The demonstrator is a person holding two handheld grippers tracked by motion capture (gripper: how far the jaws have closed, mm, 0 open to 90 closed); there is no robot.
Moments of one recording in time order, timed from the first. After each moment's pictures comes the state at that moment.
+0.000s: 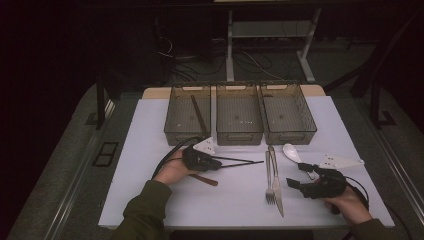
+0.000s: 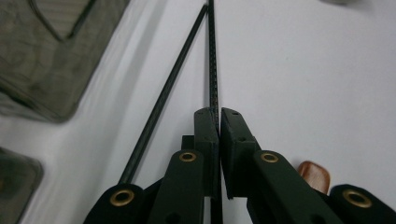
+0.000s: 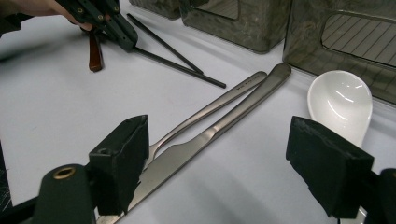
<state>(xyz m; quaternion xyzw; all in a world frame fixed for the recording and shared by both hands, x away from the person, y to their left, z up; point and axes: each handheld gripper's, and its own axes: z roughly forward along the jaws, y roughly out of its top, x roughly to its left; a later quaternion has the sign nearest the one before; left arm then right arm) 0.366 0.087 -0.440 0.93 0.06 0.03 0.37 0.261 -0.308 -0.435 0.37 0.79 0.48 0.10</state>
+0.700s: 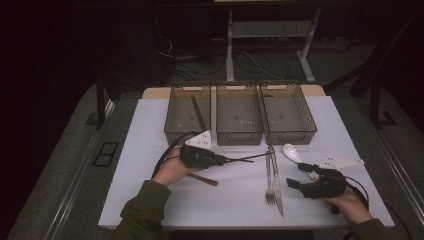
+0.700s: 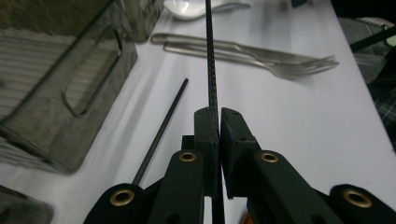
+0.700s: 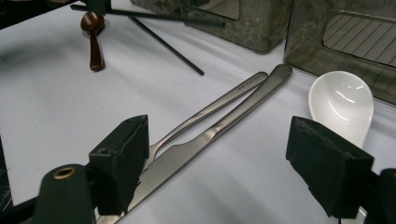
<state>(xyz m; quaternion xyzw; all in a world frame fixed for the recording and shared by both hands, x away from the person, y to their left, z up) 0.349 0.088 -0.397 0.89 0.08 0.02 0.45 0.261 -0.307 -0.435 0.37 0.79 0.48 0.10</state>
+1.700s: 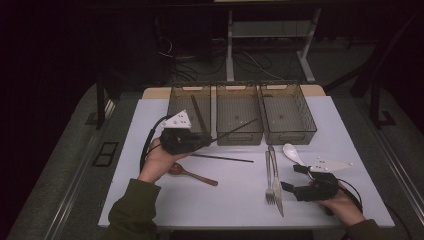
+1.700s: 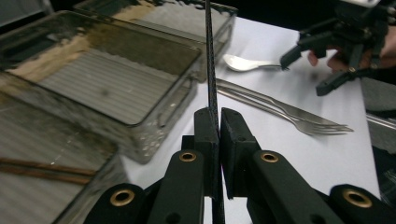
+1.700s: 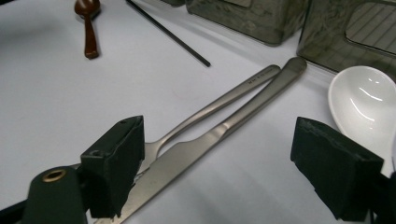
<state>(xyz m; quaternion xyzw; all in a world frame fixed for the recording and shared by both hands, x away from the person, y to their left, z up) 0.350 0.131 -0.341 0.85 0.19 0.08 0.49 0.260 -0.292 -0.445 0.36 0.80 0.46 0.12</state>
